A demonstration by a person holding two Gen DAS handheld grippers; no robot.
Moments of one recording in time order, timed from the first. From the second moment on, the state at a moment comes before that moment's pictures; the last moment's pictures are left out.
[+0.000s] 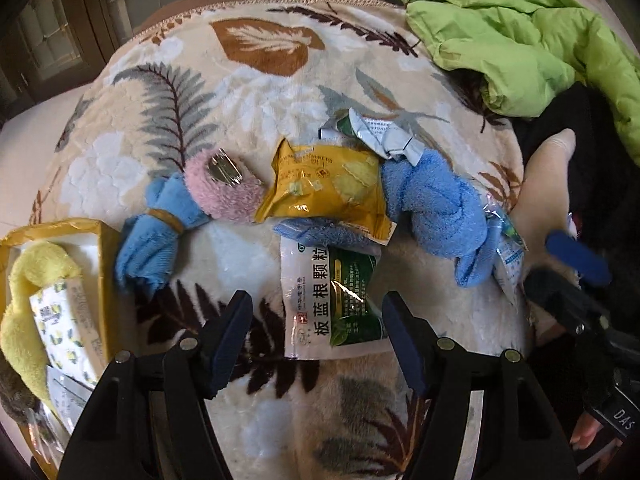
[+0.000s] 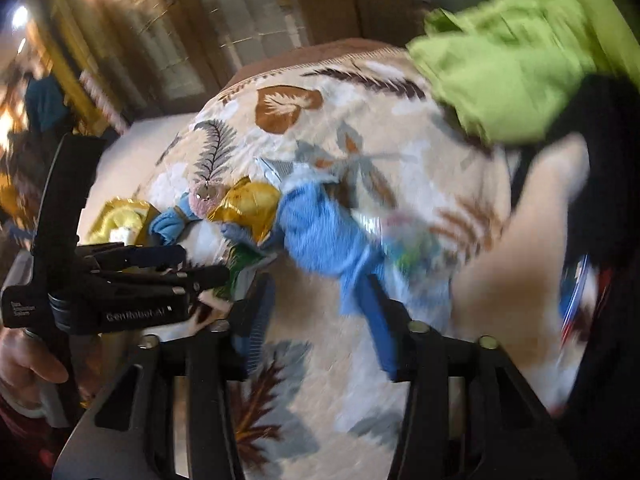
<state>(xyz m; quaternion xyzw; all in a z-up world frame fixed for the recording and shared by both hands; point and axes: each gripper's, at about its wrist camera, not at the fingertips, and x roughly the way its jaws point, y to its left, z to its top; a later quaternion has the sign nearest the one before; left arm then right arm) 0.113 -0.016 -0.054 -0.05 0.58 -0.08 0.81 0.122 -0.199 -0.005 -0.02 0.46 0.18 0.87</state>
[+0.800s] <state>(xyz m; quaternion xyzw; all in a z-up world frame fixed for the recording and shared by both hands) 0.134 -0.033 -0.088 0.00 0.58 -0.04 0.81 0.186 -0.170 -0.045 -0.12 0.51 0.20 0.83</state>
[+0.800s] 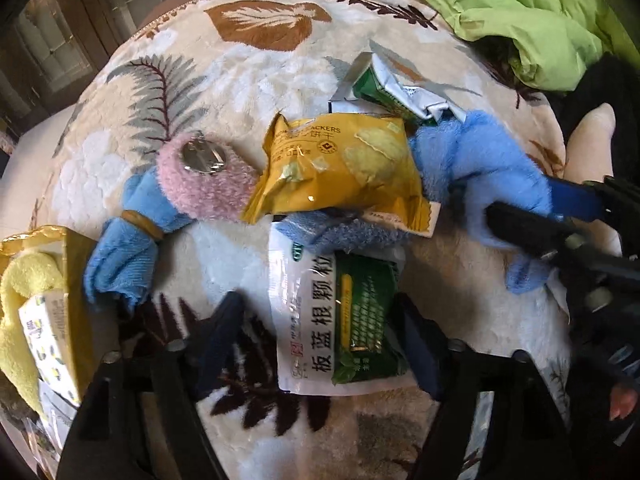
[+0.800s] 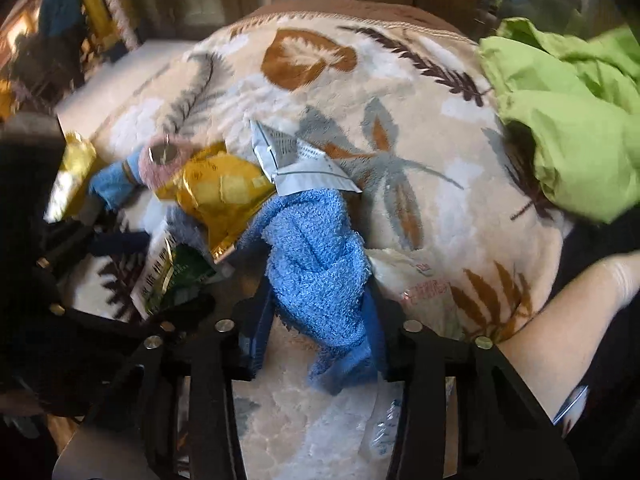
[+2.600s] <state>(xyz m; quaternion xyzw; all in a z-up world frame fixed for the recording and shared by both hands) 0.005 0.200 -0.019 -0.05 0.52 0.09 0.85 0.077 -0.006 -0.034 0.33 0.51 0.30 0.73</state>
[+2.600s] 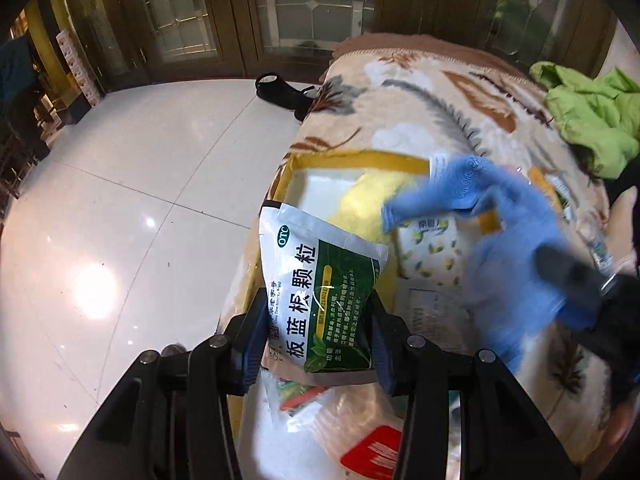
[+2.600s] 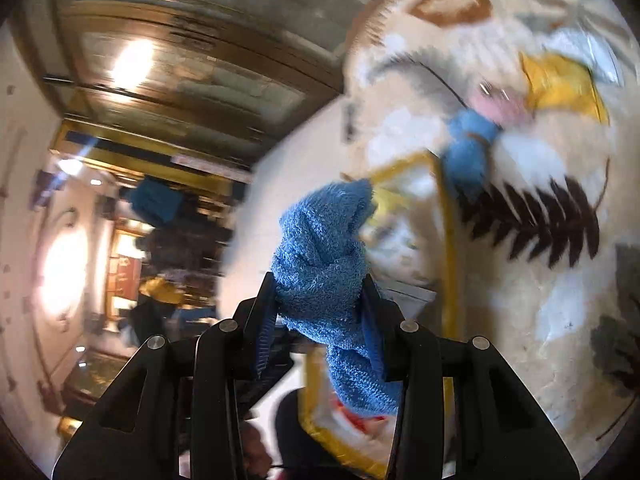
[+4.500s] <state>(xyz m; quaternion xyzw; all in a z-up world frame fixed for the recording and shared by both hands) 0.002 0.098 0.012 0.01 0.47 0.04 0.88 0.037 -0.125 -0.002 0.14 0.47 0.22 0.85</state>
